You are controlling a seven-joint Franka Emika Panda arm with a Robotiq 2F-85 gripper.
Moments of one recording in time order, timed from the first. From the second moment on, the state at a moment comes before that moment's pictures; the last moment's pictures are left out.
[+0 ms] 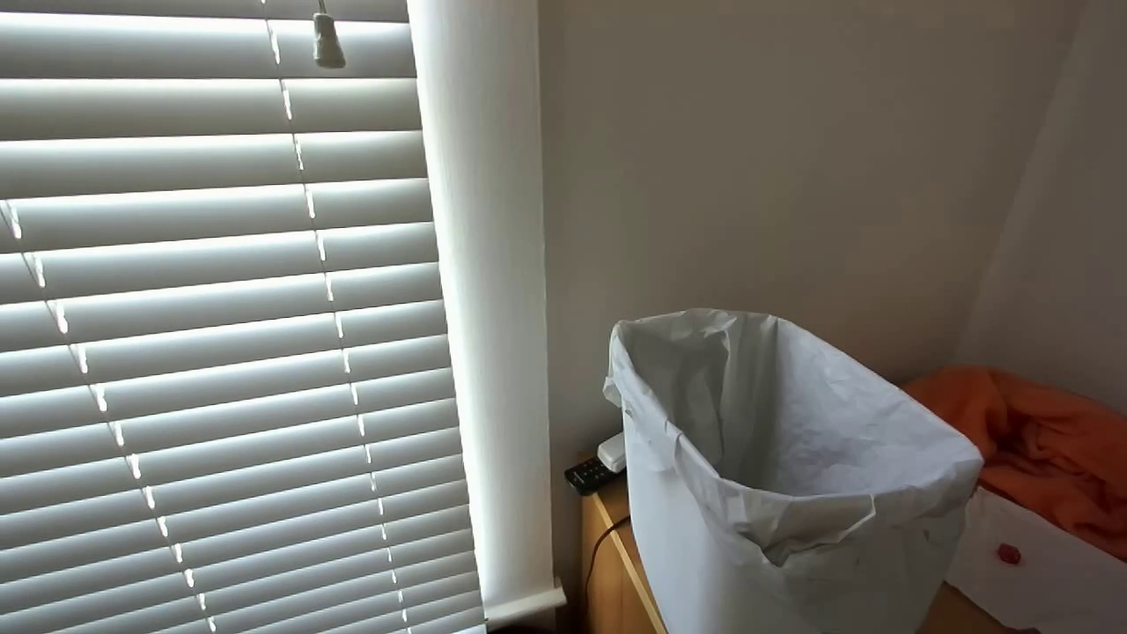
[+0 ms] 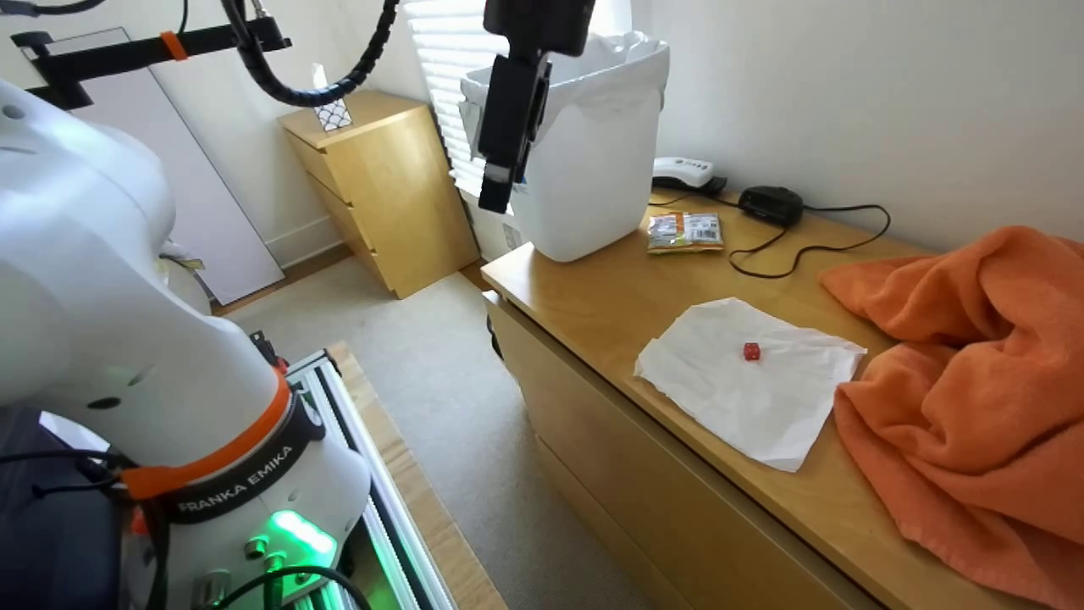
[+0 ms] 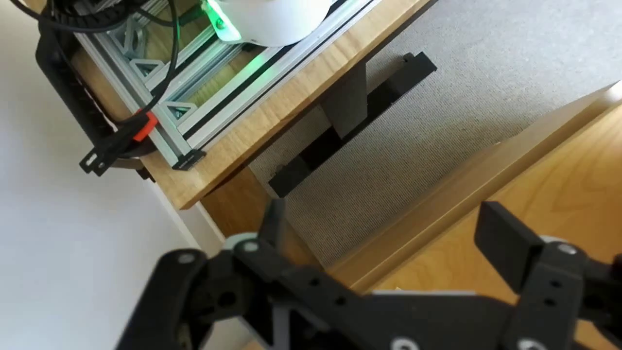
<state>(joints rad) -0.21 -0.44 -0.05 -2.49 -0.01 1.63 0.47</state>
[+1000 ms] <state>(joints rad) -0.25 -0.31 -0.11 -2.53 0.01 1.78 0.47</state>
